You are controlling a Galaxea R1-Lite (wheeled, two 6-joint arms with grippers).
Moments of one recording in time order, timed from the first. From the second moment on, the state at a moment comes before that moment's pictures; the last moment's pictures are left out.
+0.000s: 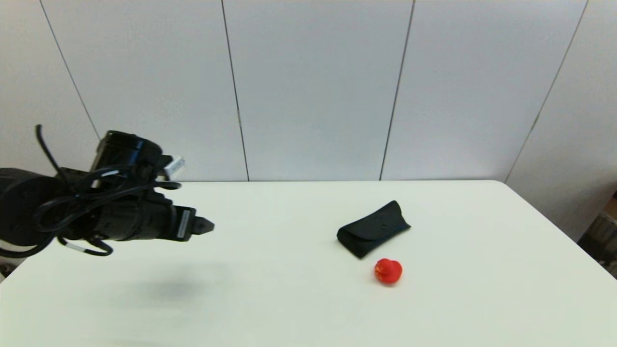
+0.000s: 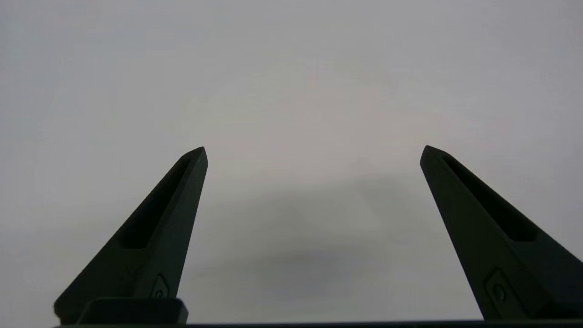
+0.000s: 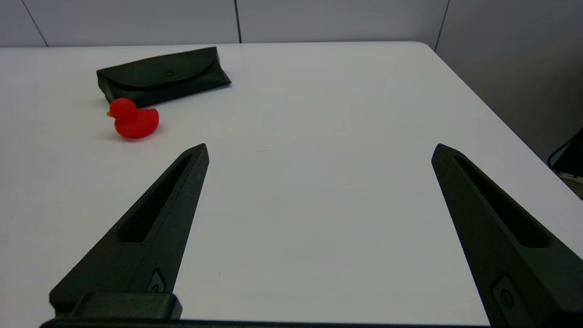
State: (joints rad) left arm -0.24 1.61 -0.92 0.10 0.09 -0.04; right arm 0.00 0.00 0.00 0.00 0.00 0.01
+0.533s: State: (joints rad) left arm 0.02 1.26 -0.83 0.02 0.12 -0.04; right arm 0.00 0.00 0.00 0.00 0.00 0.01
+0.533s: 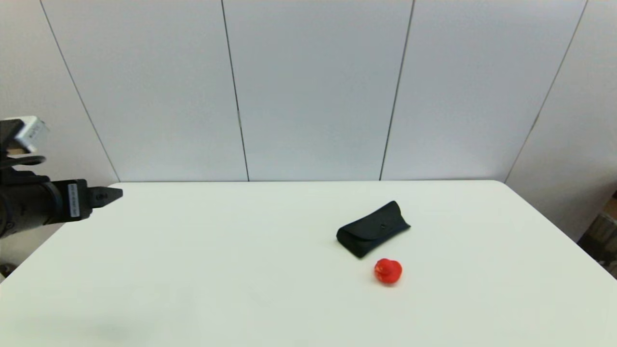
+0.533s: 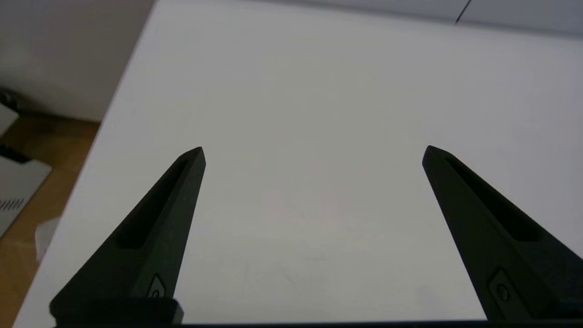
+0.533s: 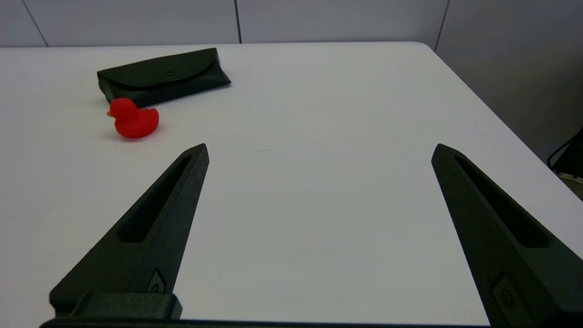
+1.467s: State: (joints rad) left arm 0.04 0.43 -0.29 -0.41 -0.23 -0.10; right arm 0.00 0.00 0.00 0.00 0.00 0.01
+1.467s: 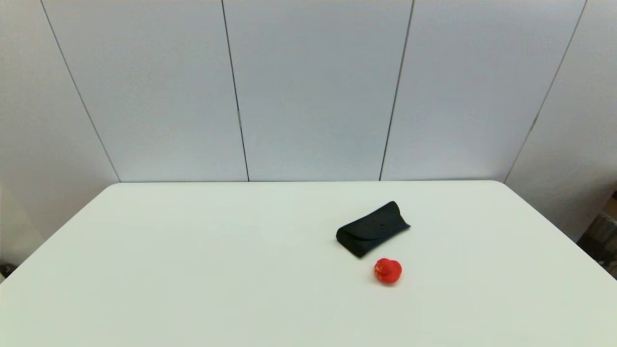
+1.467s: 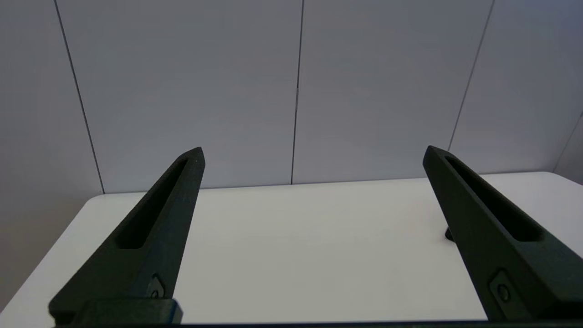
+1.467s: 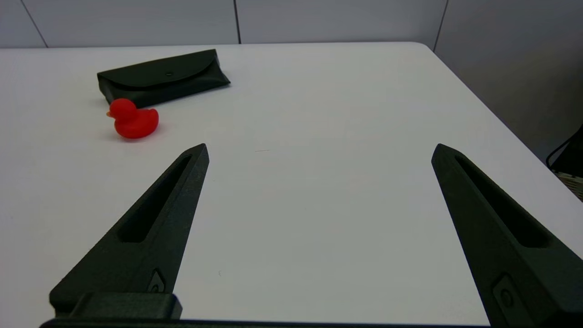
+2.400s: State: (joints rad) left arm 0.02 0.01 -0.06 -0.07 0.01 0.00; right arm 0.00 0.00 0.00 0.00 0.00 0.01
